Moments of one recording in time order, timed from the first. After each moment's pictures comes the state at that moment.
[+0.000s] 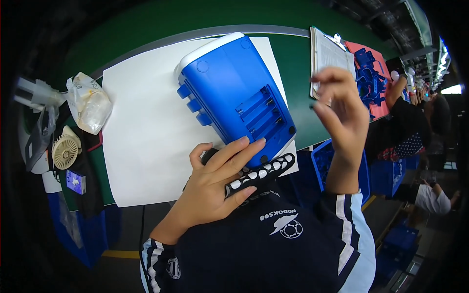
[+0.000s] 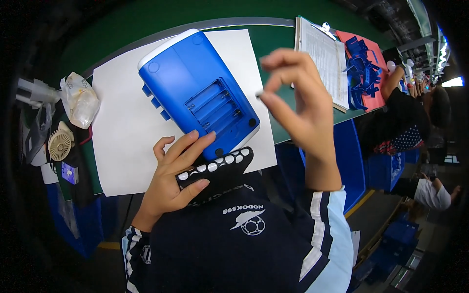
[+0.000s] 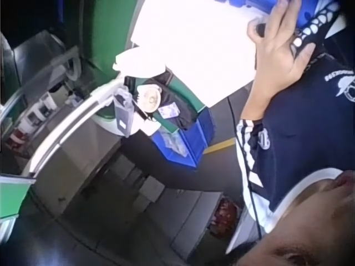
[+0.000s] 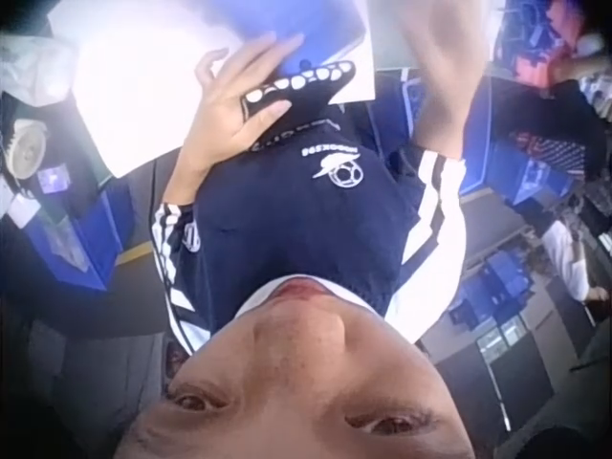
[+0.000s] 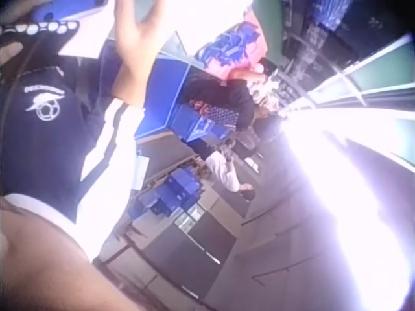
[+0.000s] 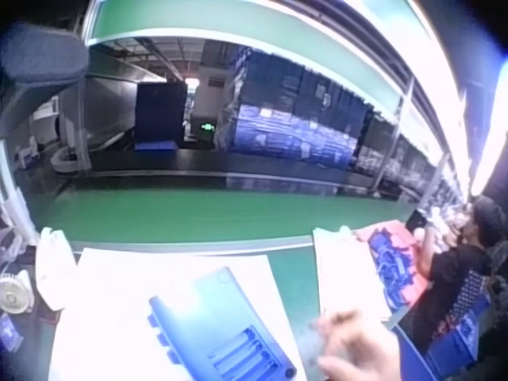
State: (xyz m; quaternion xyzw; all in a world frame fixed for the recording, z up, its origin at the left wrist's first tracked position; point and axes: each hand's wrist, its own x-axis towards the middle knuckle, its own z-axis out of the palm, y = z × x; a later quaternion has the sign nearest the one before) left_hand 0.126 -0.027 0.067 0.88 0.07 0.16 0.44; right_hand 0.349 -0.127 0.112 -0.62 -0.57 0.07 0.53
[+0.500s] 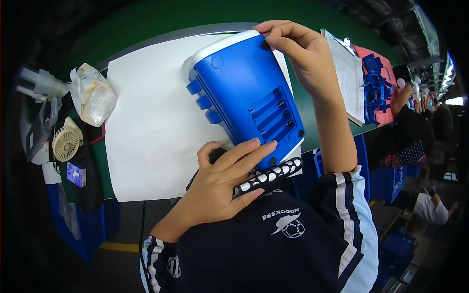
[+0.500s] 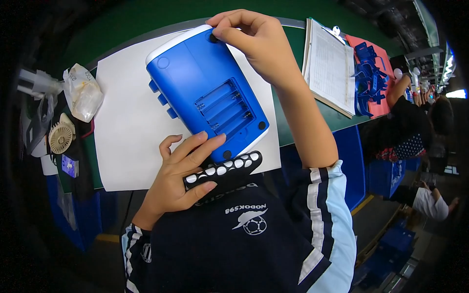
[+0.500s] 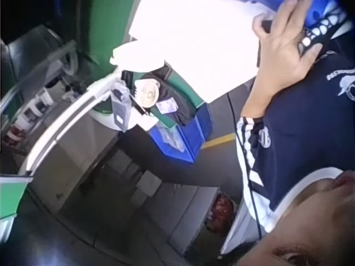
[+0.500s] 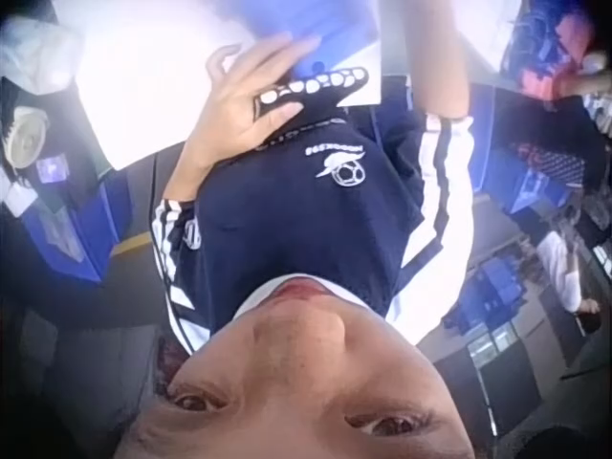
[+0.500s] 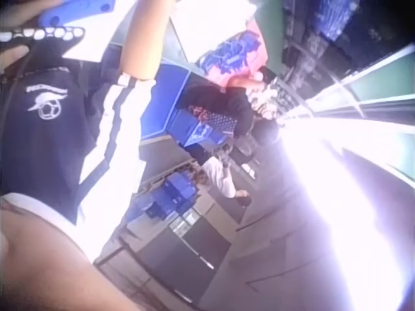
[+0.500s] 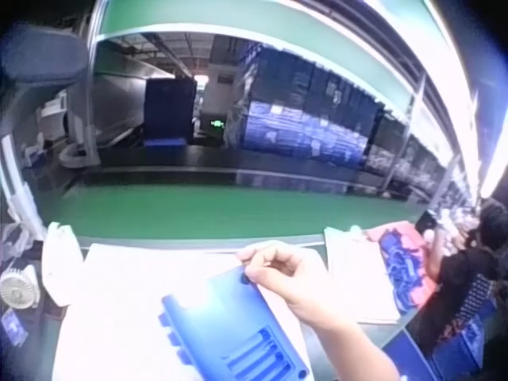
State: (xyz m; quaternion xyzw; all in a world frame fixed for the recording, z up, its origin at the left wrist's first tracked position) left_hand 0.126 -0.026 0.062 0.89 0.06 0.16 0.43; right_hand 0.381 -0.021 0.087 -0.56 -0.58 0.18 0.56
